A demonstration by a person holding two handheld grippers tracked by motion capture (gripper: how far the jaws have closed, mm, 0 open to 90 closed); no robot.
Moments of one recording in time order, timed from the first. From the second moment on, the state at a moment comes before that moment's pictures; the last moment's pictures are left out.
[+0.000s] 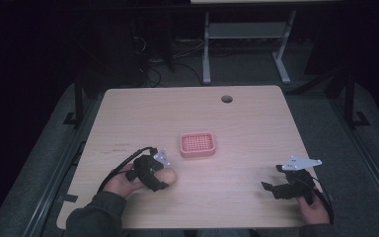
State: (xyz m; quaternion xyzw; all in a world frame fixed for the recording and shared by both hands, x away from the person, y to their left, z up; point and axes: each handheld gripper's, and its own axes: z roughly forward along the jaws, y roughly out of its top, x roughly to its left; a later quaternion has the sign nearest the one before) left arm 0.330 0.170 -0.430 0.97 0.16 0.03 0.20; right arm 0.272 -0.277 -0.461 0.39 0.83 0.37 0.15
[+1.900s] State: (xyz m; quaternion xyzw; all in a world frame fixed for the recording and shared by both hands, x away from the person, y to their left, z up) left arm 0.378 0.133 -0.399 0.97 0.14 0.04 0.19; right arm 0.271 -0.280 -0.460 0.39 0.83 0.38 0.15
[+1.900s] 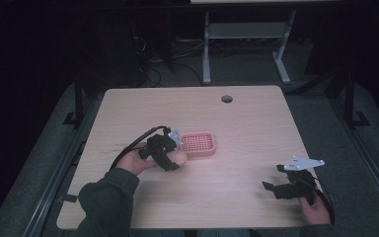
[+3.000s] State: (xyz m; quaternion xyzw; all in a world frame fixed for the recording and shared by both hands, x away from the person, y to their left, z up) left arm 0.410 0.107 -0.394 0.97 0.12 0.03 0.19; right arm 0.271 -0.282 -0.460 0.39 0.82 0.39 0.14
